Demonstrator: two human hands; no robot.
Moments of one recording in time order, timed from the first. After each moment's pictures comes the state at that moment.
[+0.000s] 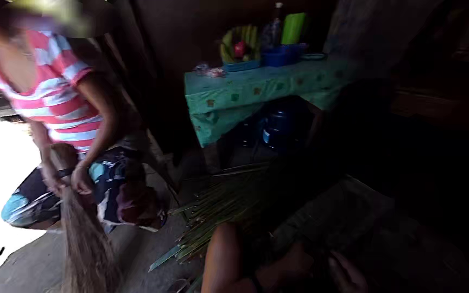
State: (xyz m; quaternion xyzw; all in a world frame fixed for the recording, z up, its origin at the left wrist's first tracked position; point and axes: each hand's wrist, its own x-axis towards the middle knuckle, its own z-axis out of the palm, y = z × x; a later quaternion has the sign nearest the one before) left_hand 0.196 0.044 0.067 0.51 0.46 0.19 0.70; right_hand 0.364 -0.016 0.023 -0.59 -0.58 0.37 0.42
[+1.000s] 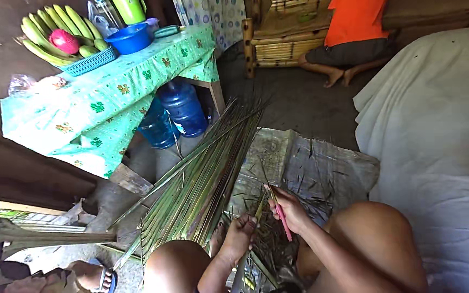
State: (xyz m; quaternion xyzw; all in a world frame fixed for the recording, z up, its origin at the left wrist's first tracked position) left_hand 0.193 0.037 0.072 0.48 0.43 0.16 0.75; right_hand 0.384 0.014 0.041 -0.56 -0.18 0.57 0.58
